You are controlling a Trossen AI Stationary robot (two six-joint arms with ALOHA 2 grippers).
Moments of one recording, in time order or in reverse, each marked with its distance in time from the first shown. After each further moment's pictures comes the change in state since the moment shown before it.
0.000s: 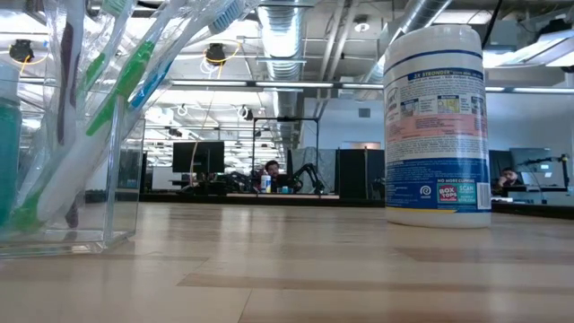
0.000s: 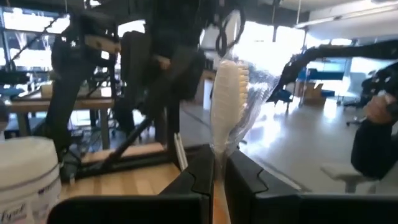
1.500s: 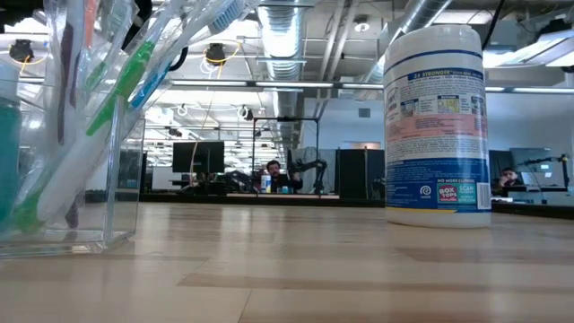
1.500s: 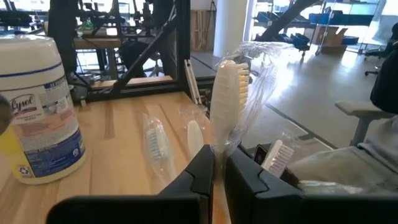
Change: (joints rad) left arm -0.011 0.088 -0.156 -0.009 -0.051 -0.056; right arm 0.020 0.000 0.000 -0.019 -0.025 0.002
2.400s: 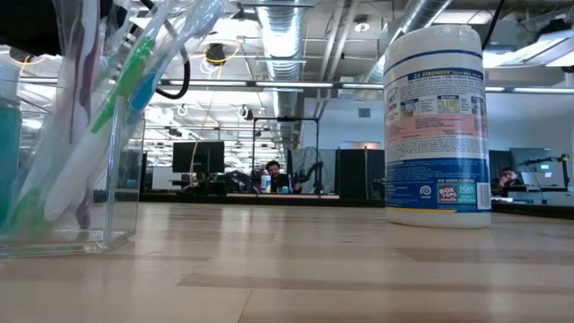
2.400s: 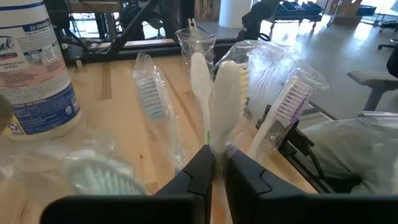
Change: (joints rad) left arm 0.000 0.149 0.002 0.004 0.000 -0.048; right arm 0.000 0.000 -0.002 -0.005 -0.001 -0.001
